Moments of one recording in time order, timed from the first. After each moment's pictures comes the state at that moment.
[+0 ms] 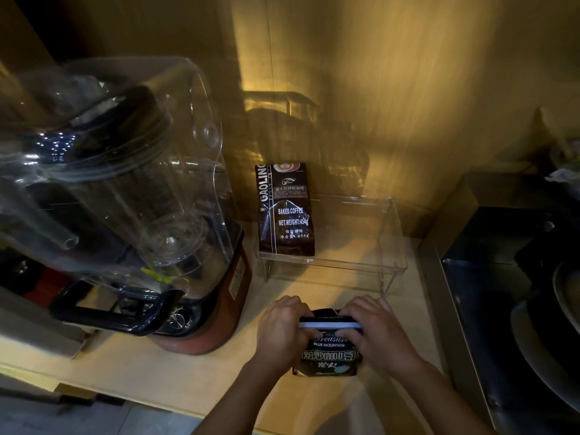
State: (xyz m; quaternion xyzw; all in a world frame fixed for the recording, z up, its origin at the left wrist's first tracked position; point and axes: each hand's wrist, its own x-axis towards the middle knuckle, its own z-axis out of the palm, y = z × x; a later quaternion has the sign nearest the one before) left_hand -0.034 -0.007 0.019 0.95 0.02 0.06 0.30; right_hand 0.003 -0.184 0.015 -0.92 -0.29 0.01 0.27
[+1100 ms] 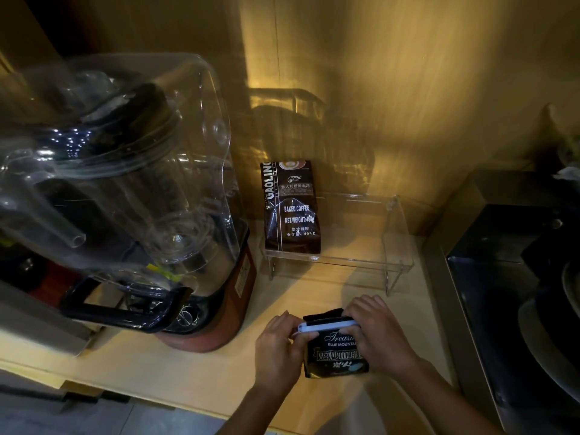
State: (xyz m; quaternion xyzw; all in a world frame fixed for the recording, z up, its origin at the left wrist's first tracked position) left_hand -0.069 -0.001 -0.004 0.88 0.08 0.14 0.44; right_hand -0.004 -0.170 0.019 -0.93 -0.29 0.01 0.23
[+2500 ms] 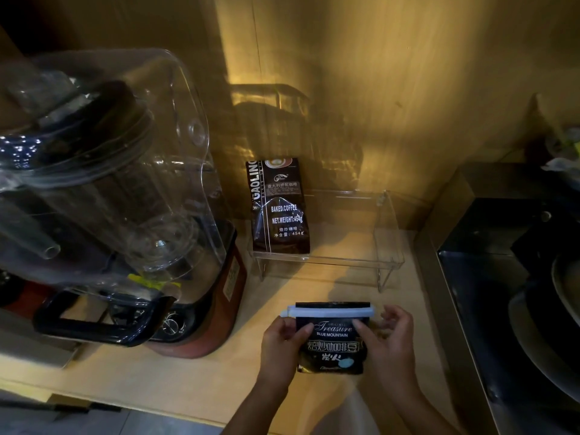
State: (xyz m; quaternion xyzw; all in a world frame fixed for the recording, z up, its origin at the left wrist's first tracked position) left_hand -0.051 -0.018 -0.021 0.67 0.25 0.01 0.69; right_hand -0.029 -0.183 -0.012 -0.79 0.14 0.00 0.60
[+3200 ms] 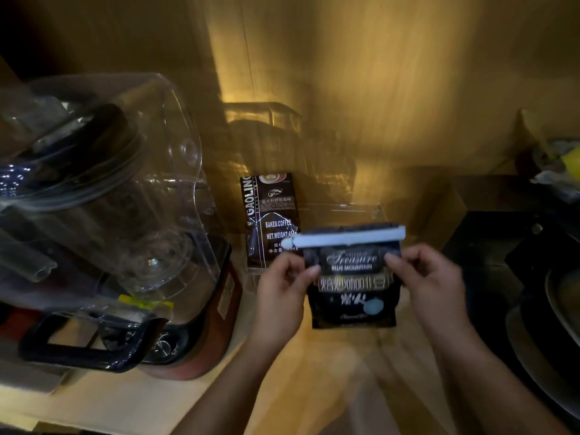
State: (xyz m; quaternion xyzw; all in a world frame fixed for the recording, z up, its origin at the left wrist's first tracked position) left_hand 0.002 -0.018 0.097 0.75 0.02 0.14 0.64; right_hand 0.036 -0.210 0.100 -0.75 -0.07 -0.10 0.65
